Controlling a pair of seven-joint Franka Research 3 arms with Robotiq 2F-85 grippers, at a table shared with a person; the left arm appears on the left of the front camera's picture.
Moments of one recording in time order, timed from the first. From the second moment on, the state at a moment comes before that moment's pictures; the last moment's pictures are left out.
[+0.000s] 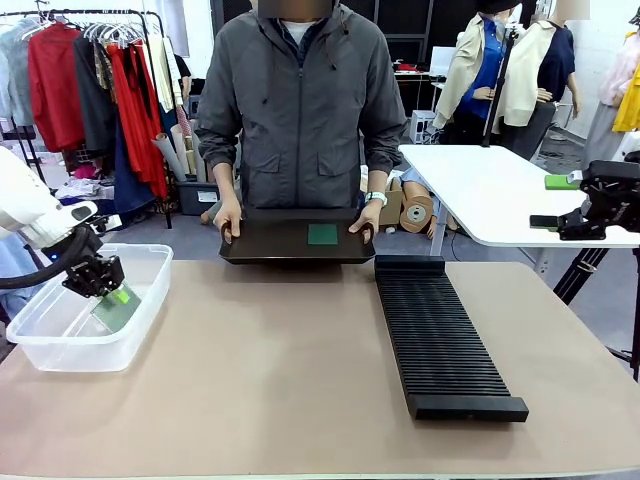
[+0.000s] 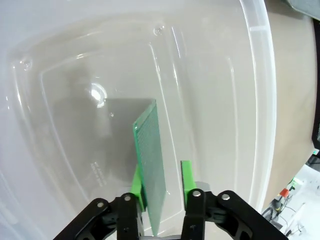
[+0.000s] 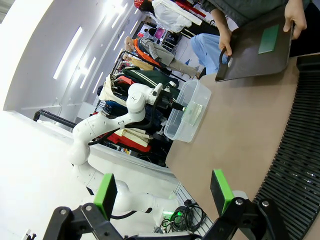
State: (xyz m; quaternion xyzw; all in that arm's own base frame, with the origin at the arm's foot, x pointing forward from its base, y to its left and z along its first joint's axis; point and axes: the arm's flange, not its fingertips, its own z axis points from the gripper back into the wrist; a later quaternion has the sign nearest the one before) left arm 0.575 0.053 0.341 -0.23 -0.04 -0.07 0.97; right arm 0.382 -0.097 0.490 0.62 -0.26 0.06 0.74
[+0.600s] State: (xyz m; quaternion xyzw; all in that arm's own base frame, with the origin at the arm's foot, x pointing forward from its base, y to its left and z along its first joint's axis) left arm 0.582 0.051 0.359 -0.22 -0.06 -0.07 0.97; right arm 0.382 -0.097 0.490 0.62 -0.26 0.06 0.74
